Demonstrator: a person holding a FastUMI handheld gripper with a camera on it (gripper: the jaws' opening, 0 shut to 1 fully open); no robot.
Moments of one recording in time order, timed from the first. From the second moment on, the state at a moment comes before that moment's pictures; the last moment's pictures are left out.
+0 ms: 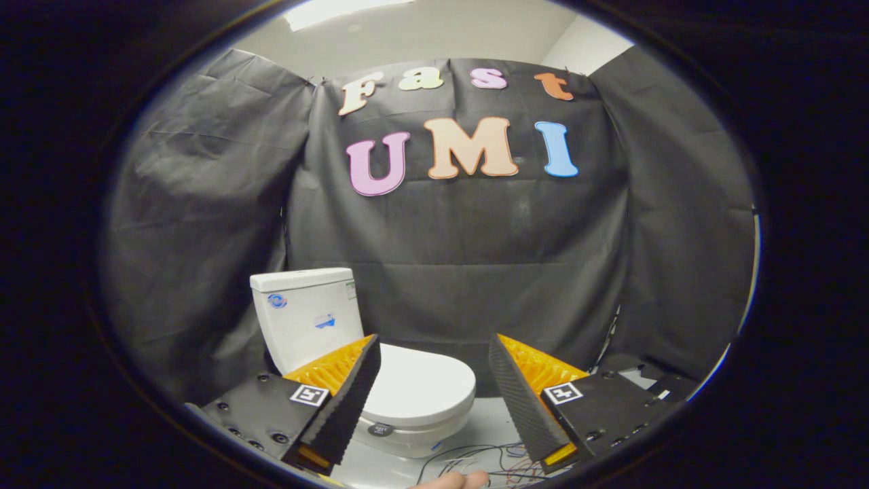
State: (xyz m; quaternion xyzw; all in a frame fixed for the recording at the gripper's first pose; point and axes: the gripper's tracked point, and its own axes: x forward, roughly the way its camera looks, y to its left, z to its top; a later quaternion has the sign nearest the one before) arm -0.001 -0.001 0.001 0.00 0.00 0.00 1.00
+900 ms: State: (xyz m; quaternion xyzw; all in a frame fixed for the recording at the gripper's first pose) arm 0.070 0.025 0.011 -0.04 -0.03 0.02 1.00
